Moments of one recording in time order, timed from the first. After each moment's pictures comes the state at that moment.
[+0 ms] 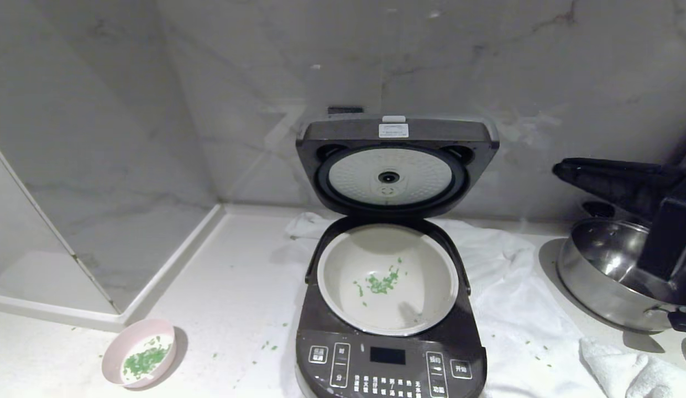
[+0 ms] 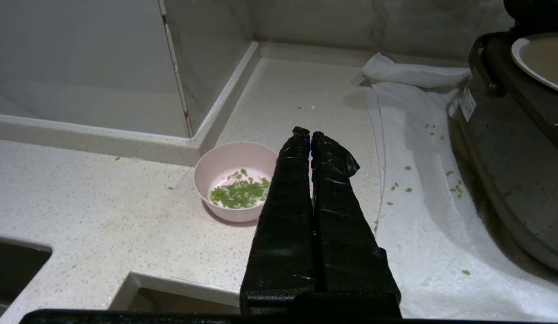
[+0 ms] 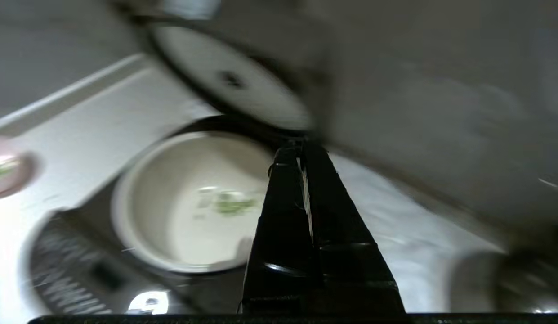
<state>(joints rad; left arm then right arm) 0.00 0.00 0.00 -0.04 0.00 -0.01 0.78 1.12 -0.92 -0.08 -0.38 -0.11</state>
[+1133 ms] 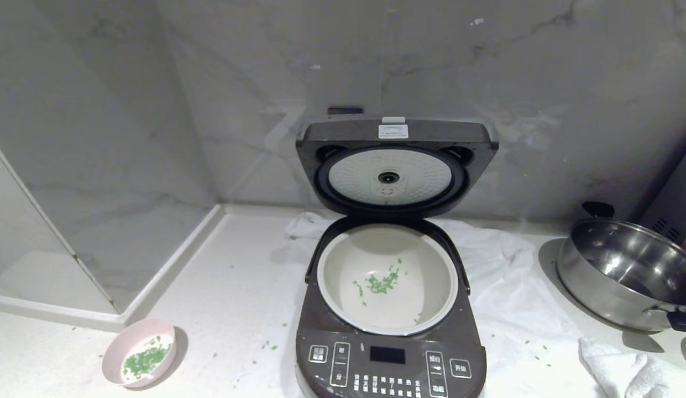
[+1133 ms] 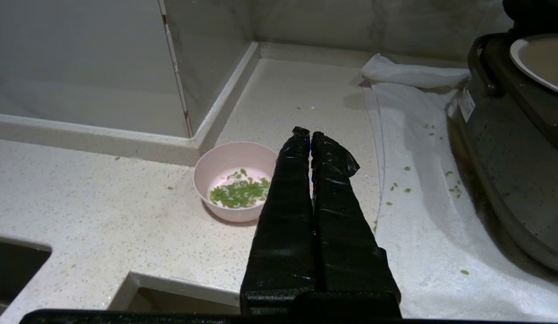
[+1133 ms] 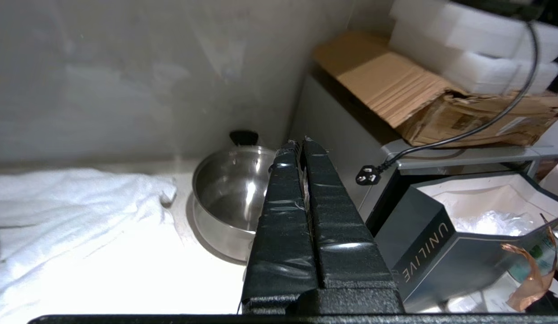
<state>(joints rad) 0.00 0.00 0.00 -0.04 0.00 -0.02 -0.11 0.49 -0.61 -0.01 -0.37 -0.26</state>
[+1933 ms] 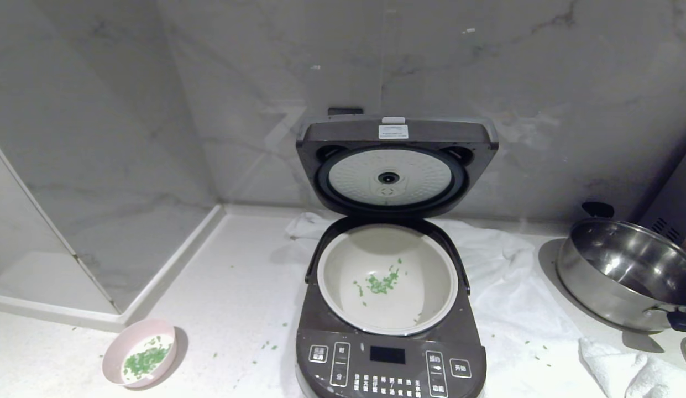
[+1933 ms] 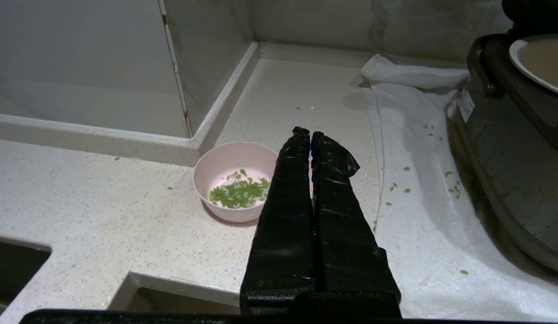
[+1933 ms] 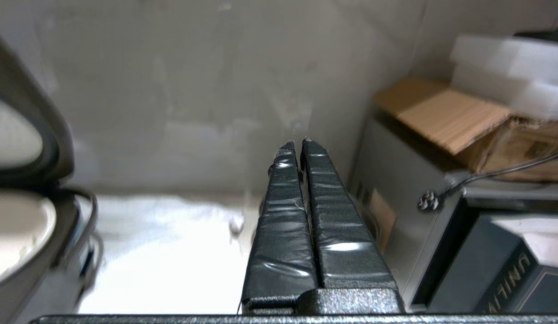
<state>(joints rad) 0.00 0.00 0.00 -0.04 0.00 -0.02 0.00 0.23 -0.46 -0.04 -0.24 -0.21</state>
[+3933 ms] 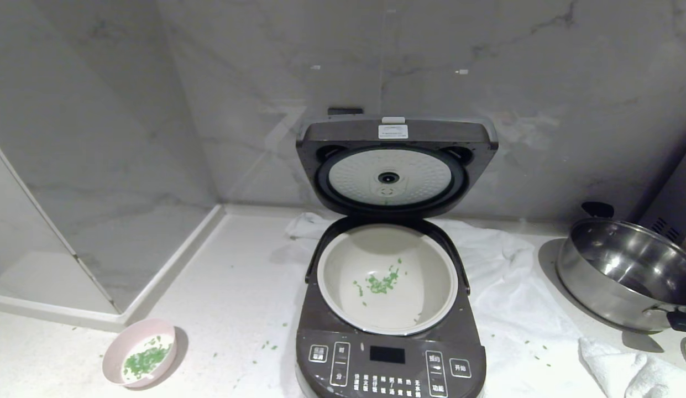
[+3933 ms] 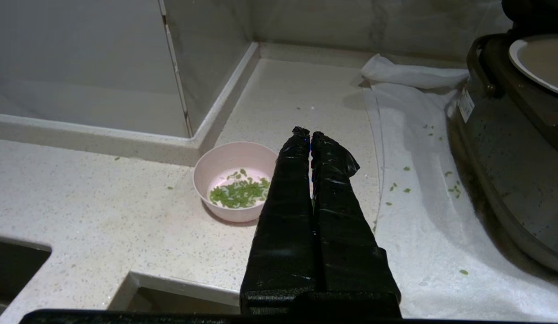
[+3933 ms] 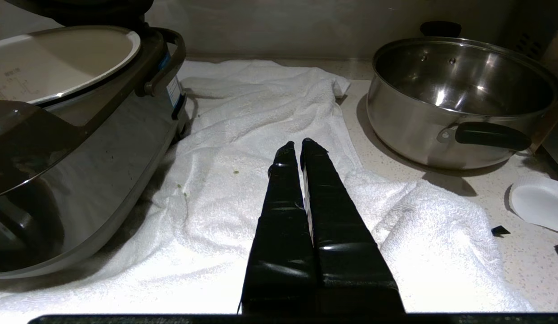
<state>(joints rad) 0.00 0.00 0.00 -0.04 0.00 -0.02 0.00 0.00 0.00 0.00 0.00 0.01</state>
